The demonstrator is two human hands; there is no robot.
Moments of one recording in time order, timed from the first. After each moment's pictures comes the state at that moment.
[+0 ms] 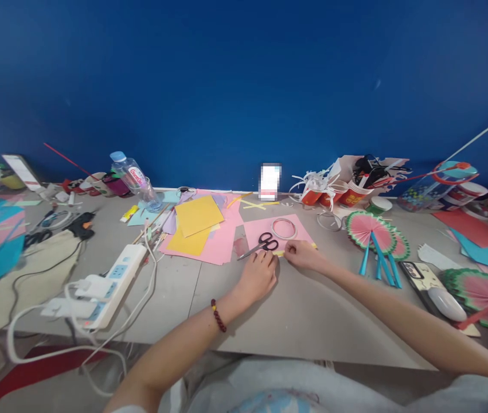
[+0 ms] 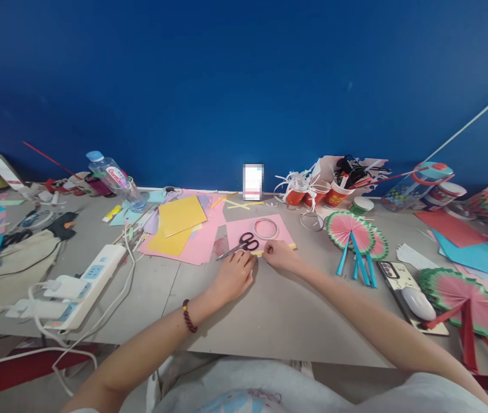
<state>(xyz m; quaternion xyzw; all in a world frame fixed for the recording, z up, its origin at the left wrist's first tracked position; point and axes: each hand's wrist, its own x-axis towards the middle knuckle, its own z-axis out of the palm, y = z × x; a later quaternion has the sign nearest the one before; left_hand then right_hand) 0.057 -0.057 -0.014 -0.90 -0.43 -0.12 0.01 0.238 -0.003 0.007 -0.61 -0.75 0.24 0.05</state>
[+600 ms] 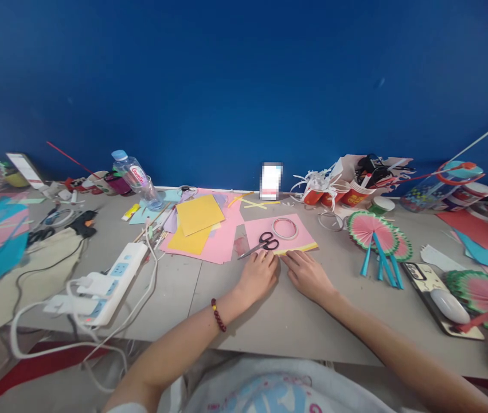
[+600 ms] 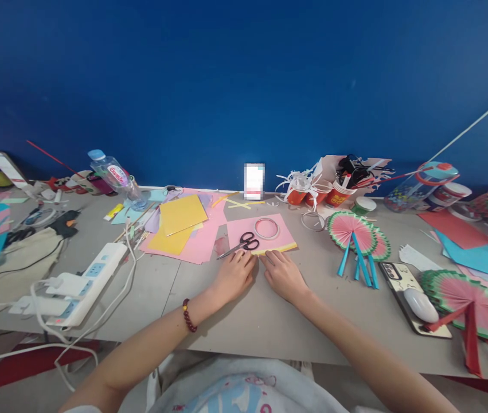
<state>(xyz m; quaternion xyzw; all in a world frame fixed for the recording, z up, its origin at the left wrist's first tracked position) 0.056 -0.057 -0.015 -0.90 -0.42 -0.12 0.01 0.245 -0.054 -0.019 -0.46 -0.88 -0.02 0.14</state>
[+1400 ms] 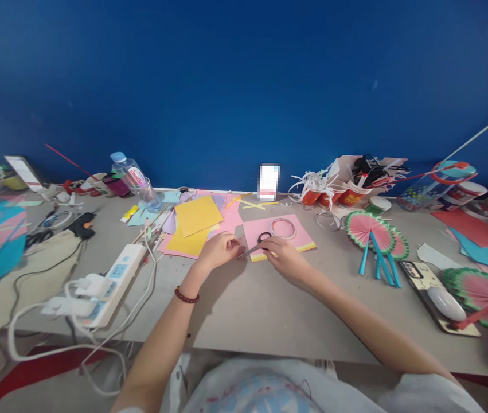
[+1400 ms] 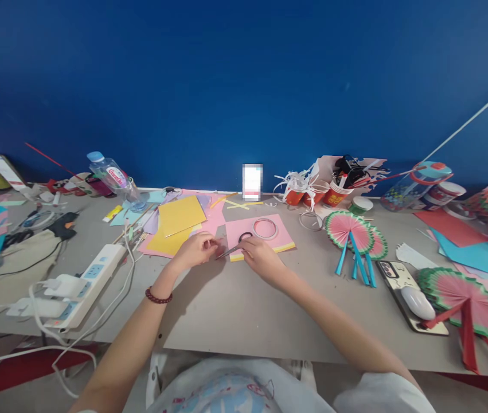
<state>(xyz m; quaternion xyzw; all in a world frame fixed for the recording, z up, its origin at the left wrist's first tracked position) -0.032 -0.008 0.027 -0.77 -0.57 -0.17 -0.22 0.199 -0.016 0.007 -0.40 -0.87 0.16 0.26</state>
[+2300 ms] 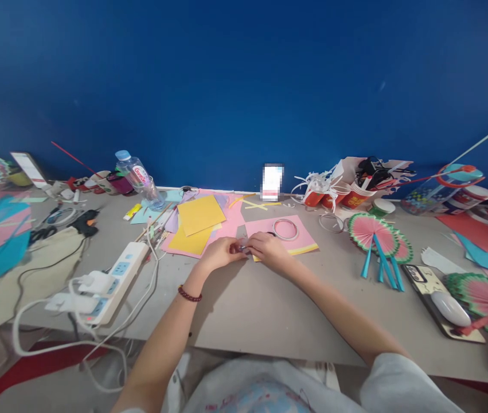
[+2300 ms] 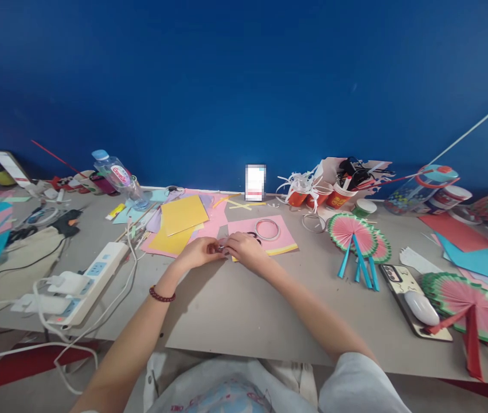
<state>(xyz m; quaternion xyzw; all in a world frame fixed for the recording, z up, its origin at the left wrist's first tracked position) -0.039 -0.004 0.009 -0.74 -0.57 -0.18 -0.30 0.161 0.015 -0.010 -0.31 -0.91 0.07 0.25</state>
